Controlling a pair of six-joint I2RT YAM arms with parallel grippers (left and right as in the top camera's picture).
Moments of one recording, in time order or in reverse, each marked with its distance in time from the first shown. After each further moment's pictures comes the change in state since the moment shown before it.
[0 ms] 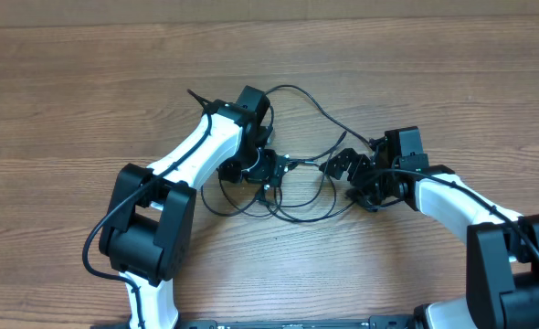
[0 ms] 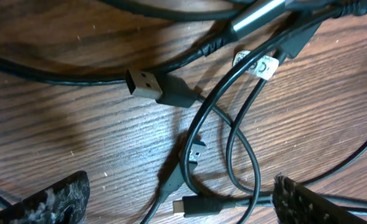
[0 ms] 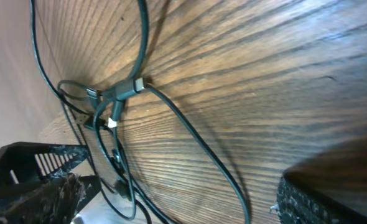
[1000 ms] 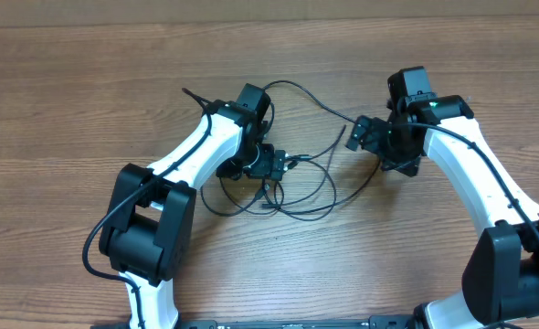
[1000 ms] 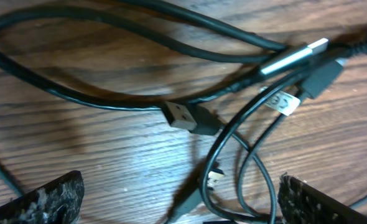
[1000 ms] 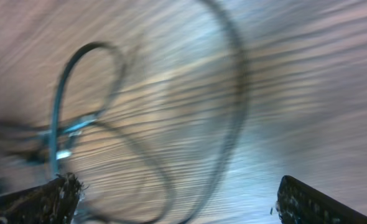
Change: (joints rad) left arm 0.000 0.000 -0.001 0.048 -0.080 -0.108; right arm 0.005 0.048 0.556 -0.757 0.492 -0.230
